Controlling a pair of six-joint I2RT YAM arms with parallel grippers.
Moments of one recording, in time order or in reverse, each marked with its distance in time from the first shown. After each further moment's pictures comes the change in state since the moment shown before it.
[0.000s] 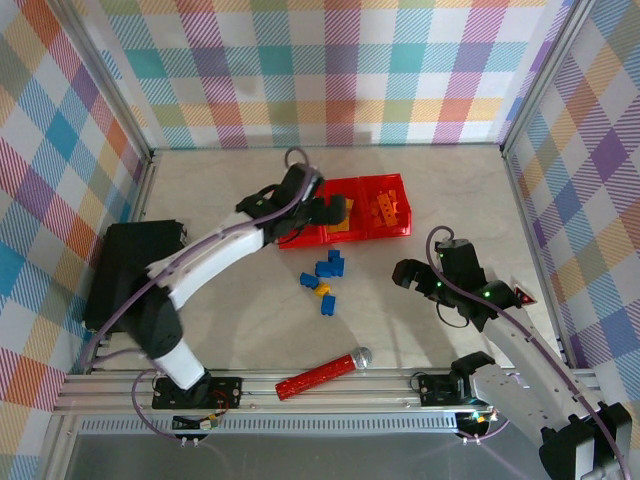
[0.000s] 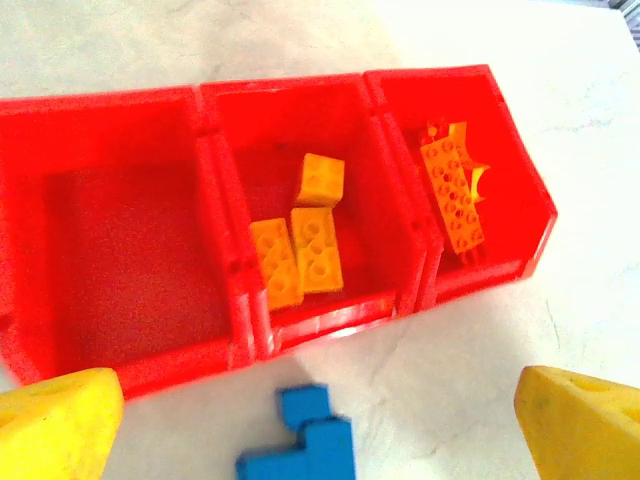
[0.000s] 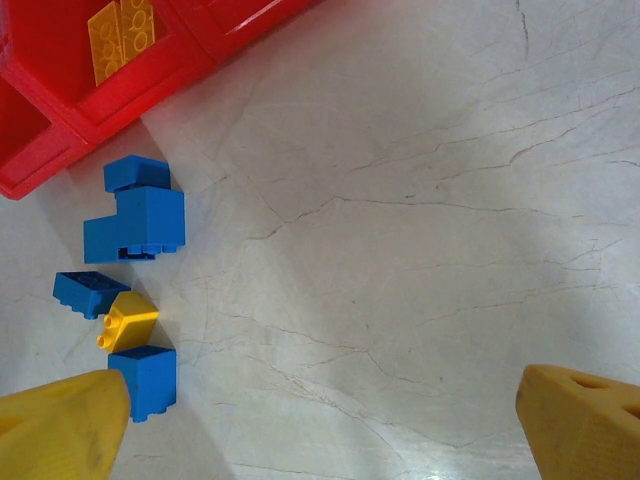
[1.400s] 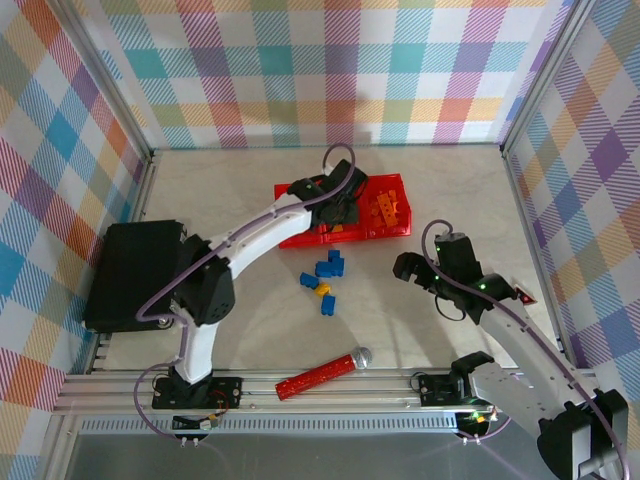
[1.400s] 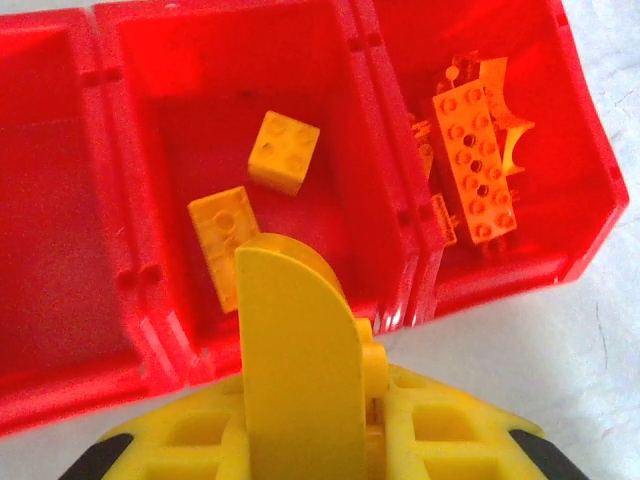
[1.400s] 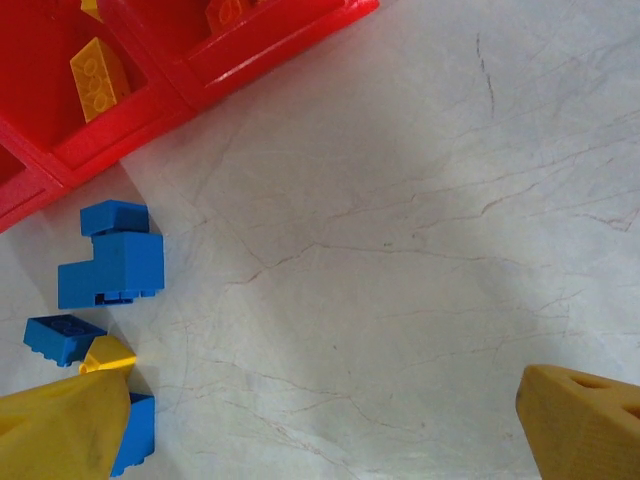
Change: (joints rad) left arm -0.061 0.449 0.481 -0.234 -0.037 -0.066; right arm 0.000 0.058 0.019 0.042 0.072 -0.004
